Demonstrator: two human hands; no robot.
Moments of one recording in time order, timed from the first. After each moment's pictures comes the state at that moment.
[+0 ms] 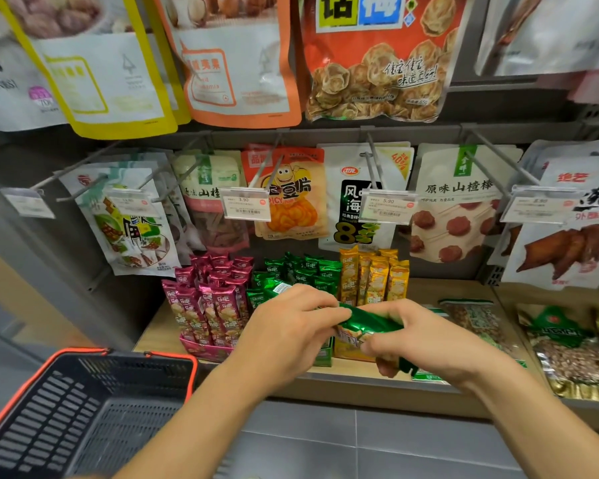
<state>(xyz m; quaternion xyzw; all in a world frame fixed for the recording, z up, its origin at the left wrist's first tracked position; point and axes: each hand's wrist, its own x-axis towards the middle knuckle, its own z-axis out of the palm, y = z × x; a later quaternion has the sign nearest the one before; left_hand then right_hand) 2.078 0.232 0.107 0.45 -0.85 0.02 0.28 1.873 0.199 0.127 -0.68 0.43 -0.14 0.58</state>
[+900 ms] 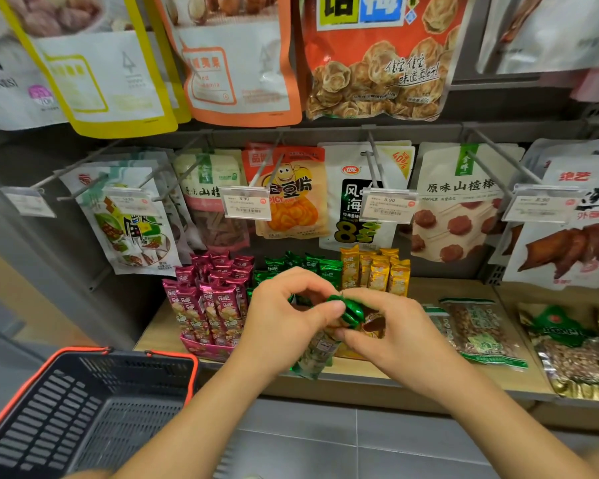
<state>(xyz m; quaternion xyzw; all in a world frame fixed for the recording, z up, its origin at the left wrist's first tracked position) 2.067 0.234 0.128 0.53 -0.63 -0.26 0.50 1.892 0.206 0.110 -0.81 0.39 -0.31 0.30</state>
